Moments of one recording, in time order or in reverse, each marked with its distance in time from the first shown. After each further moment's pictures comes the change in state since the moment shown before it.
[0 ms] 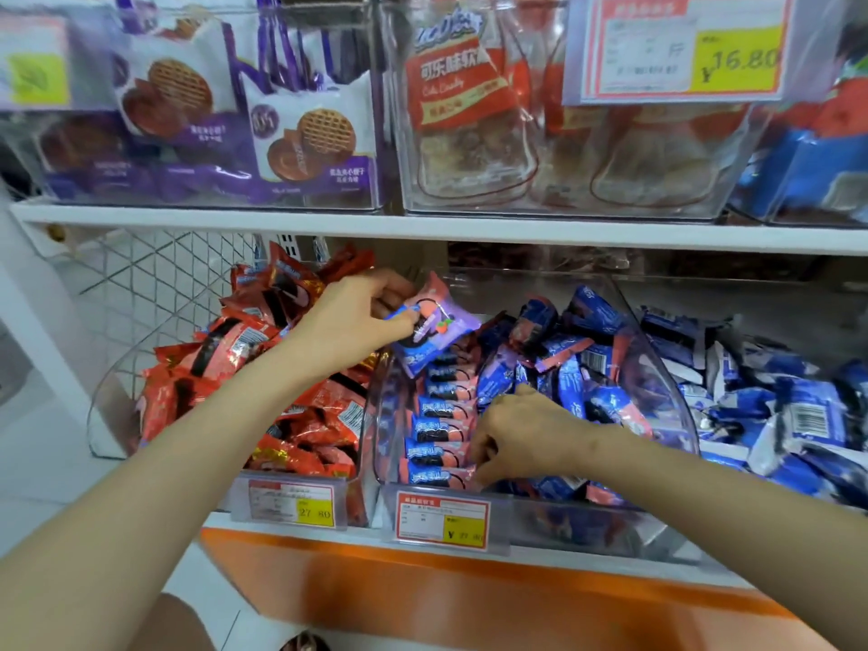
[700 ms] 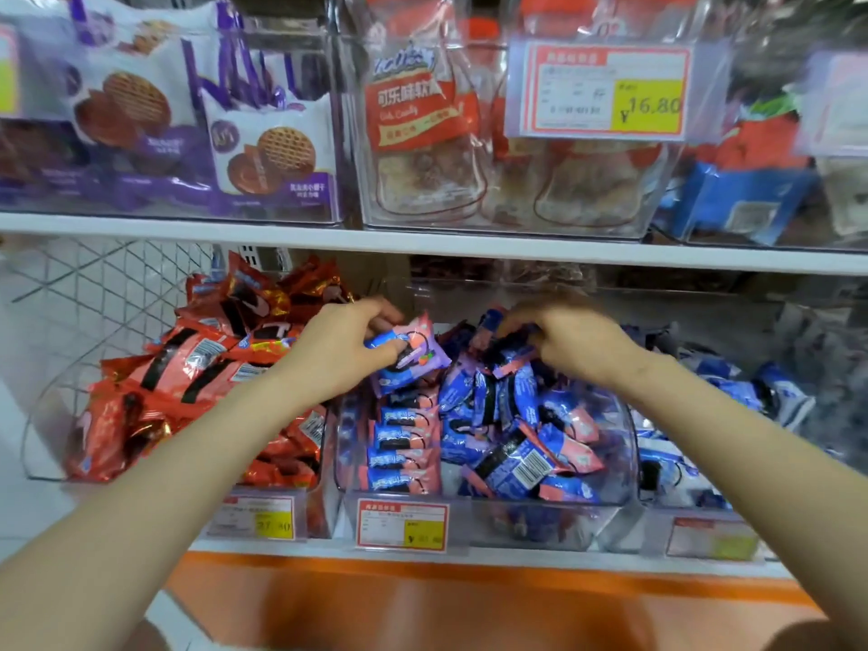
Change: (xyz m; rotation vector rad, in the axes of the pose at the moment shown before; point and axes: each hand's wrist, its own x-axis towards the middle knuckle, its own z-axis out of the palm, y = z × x) left_hand -0.003 0.006 0.021 0.208 0.036 0.121; right_hand -0.032 0.067 -0.069 -0.027 0.449 0.239
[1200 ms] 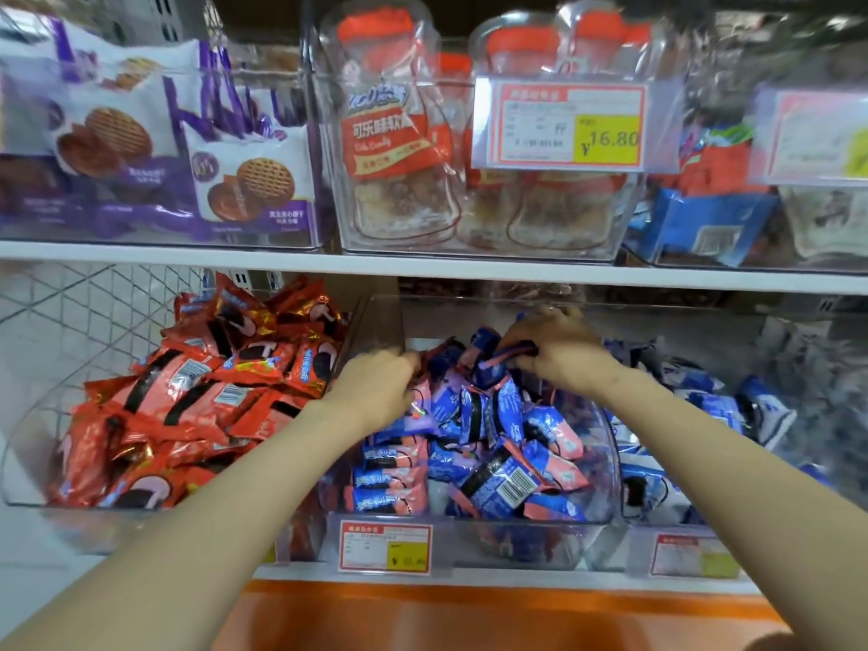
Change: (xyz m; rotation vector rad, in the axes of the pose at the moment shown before) left_hand 0.018 0.014 0.049 0.594 -0.298 0.033; right_hand 0.011 0.032 0.021 -0.148 0.027 0.046
